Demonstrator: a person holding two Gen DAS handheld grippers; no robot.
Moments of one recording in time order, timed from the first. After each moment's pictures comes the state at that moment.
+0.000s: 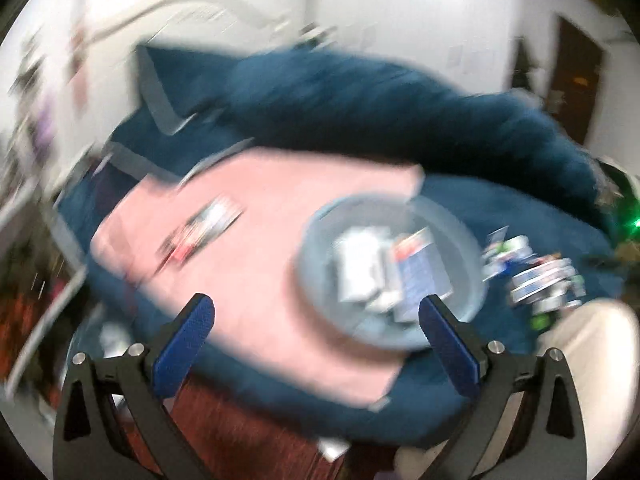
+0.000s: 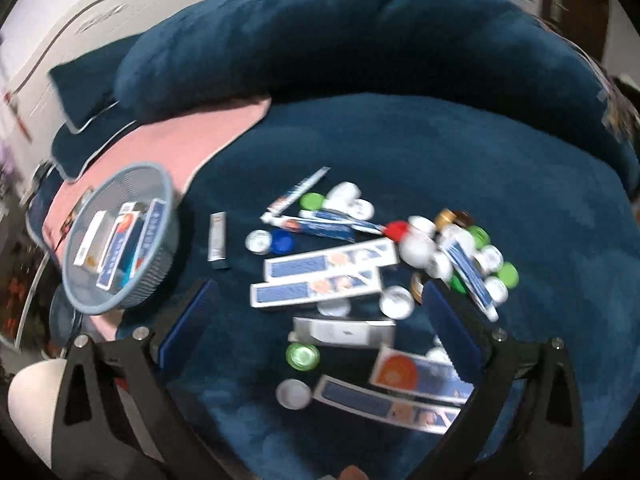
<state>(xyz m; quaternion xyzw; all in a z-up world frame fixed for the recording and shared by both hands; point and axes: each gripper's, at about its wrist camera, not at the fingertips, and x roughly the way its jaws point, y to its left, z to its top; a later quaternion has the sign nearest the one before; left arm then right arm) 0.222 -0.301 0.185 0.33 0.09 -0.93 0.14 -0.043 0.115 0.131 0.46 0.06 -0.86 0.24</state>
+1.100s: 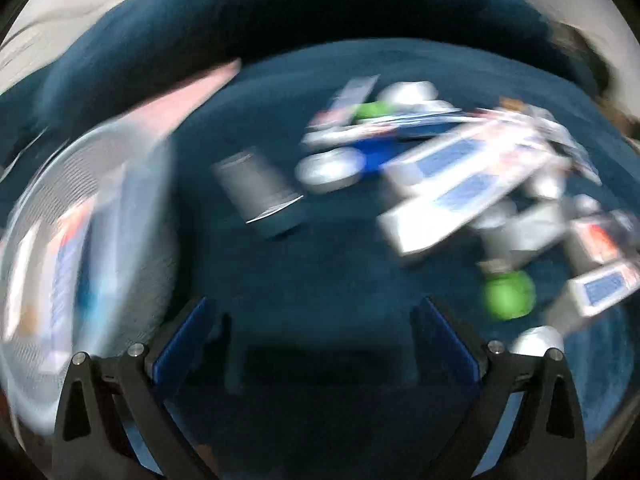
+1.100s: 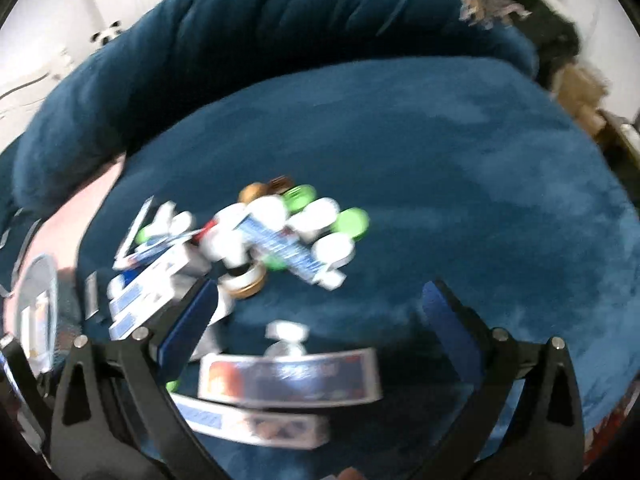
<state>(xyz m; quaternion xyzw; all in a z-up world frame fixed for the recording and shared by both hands) 0.005 -0.052 0.004 0.48 -0.03 -0.88 -0.01 -0.072 0.250 0.087 0.46 -0.06 -0.88 0.03</state>
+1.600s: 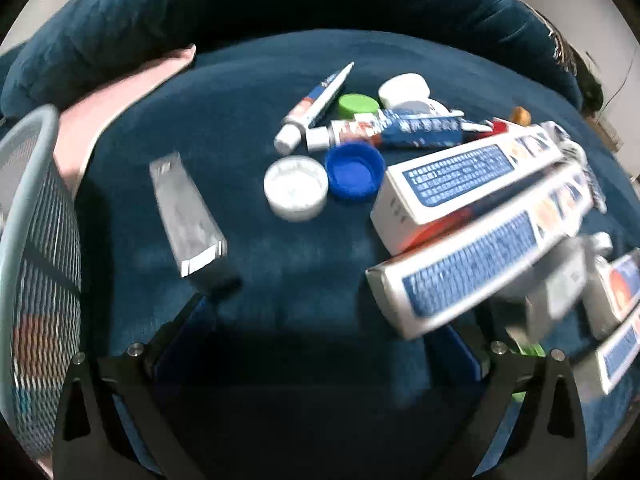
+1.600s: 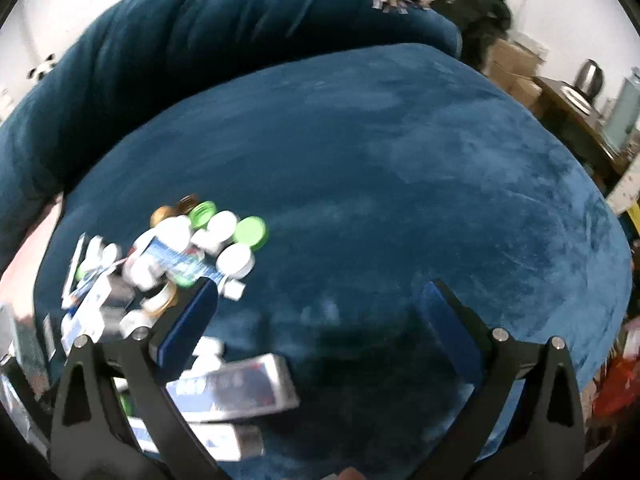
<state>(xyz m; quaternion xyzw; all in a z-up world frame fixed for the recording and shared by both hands) -0.037 -0.058 -0.029 0.48 0.01 -0.88 -0.02 -0.076 0.296 0.078 0.46 -0.09 -0.88 -0.09</state>
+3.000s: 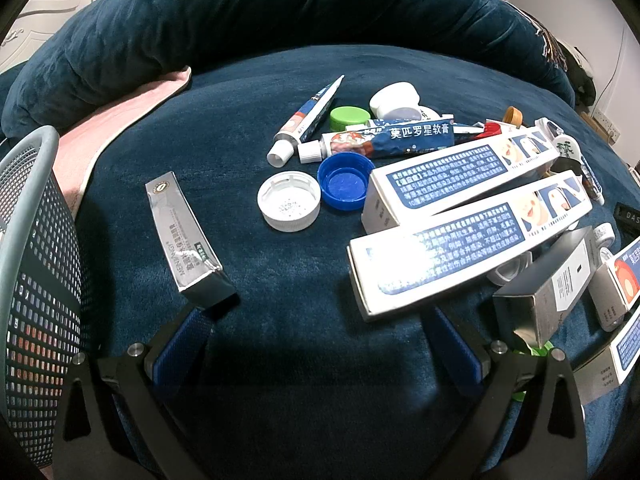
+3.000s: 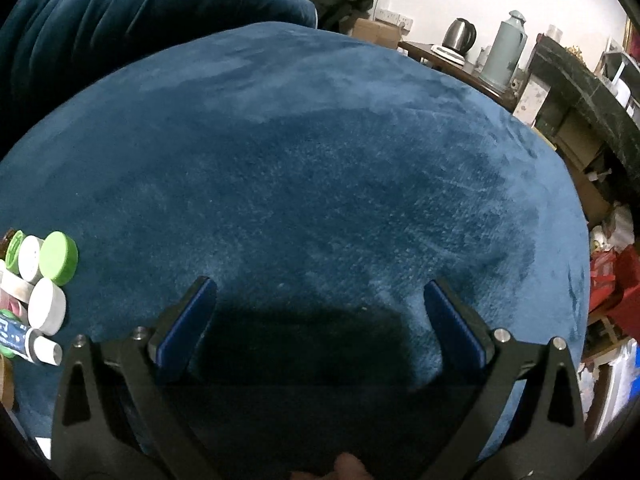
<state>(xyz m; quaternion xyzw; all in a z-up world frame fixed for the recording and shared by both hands) -0.025 -0.053 -0.030 0.45 0.00 -0.89 -0.02 -0.077 0.325 -0.012 0.43 -0.10 -0.83 -0.34</state>
